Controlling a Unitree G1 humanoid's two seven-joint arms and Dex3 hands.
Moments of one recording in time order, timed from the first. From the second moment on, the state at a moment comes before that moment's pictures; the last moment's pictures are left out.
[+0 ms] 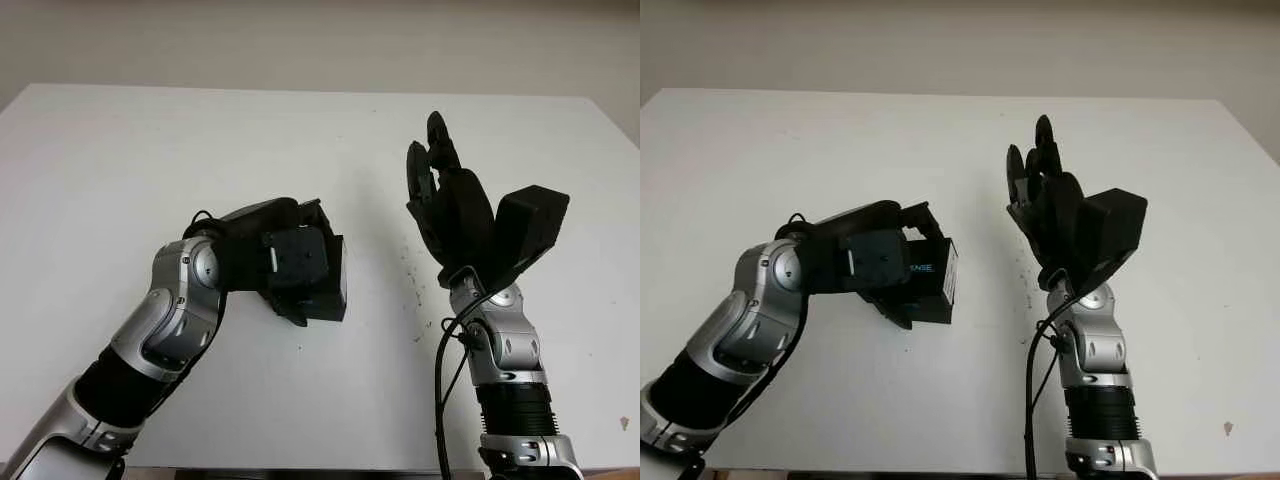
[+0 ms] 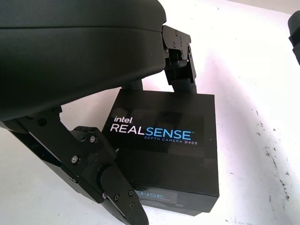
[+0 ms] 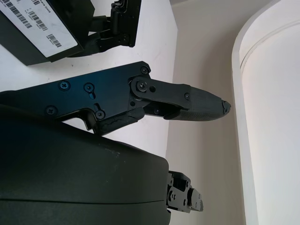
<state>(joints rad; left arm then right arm) -0.58 0.43 -0.42 -0.20 0.58 0.59 -0.64 -0.42 -0.07 -0.11 0.09 0.17 0.17 0.11</state>
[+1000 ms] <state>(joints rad) -0.61 0.41 -0.46 -0.17 0.61 0.65 -0.70 -0.43 -0.06 -0.10 0.10 0.17 0.18 0.09</state>
